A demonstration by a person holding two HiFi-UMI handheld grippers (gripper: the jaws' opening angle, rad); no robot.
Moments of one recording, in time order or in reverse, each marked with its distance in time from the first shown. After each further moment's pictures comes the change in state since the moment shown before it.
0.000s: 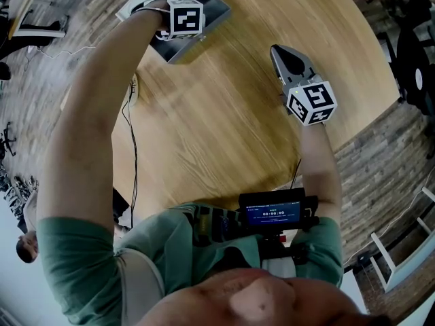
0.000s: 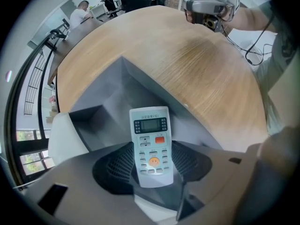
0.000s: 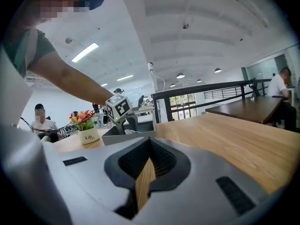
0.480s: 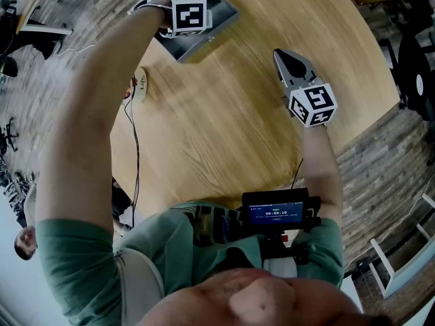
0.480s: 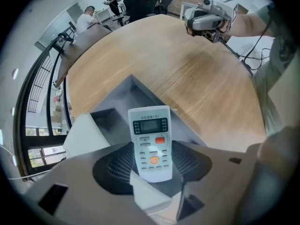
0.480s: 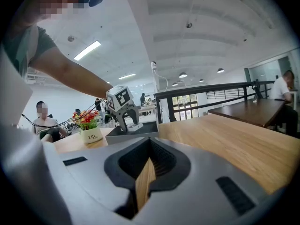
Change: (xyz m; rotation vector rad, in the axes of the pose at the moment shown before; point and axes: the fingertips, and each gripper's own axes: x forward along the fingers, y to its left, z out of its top) left arm -0.035 0.003 -0.004 -0.025 -0.055 0.036; right arm 0.002 0.011 0.001 -0.022 0.021 0.018
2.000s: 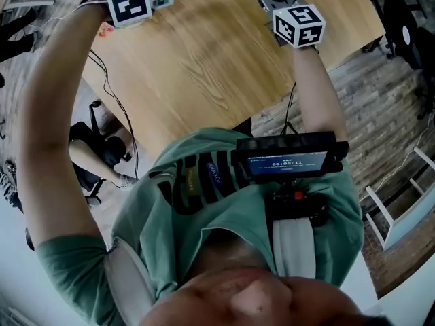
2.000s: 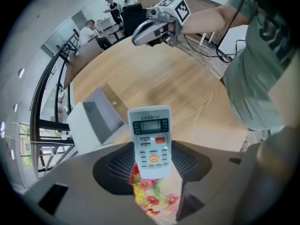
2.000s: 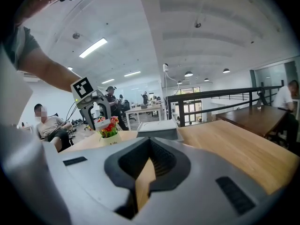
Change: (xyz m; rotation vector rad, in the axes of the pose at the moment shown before) left arm -0.149 -0.238 -0.089 -0.014 -0.109 0.023; right arm -0.048 0.142 0.062 -0.041 0.036 0.031
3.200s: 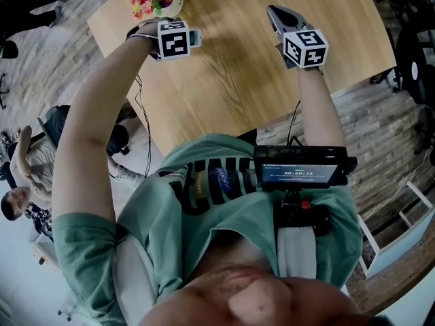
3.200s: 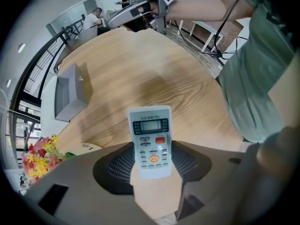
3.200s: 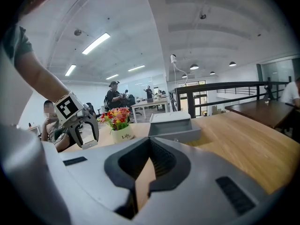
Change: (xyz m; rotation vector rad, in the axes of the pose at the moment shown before) left arm 0.083 -0.111 -0.015 -0.116 0.005 -0.134; right arm 0.025 0.026 -0.042 0.019 0.088 0.068
